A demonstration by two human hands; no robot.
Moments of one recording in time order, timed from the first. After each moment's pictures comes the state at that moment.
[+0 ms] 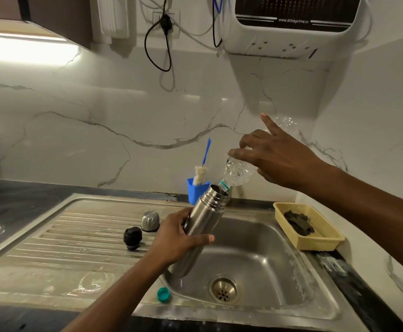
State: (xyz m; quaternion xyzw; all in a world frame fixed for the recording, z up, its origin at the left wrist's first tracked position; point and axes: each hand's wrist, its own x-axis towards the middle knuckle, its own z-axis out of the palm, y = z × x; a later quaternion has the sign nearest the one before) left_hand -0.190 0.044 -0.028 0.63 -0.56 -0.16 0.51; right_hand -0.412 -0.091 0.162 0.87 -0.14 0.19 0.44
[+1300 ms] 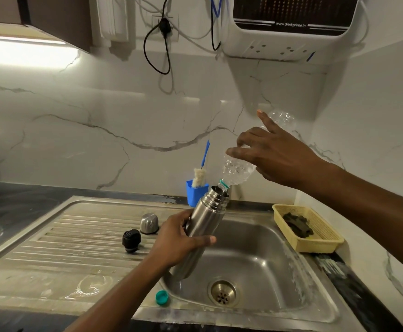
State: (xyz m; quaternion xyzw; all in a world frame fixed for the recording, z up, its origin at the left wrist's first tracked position) left_hand -0.196 0.044 -0.021 0.63 -0.56 -0.17 0.51; right_hand -0.414 -0.087 0.174 0.86 -0.12 0.19 0.46
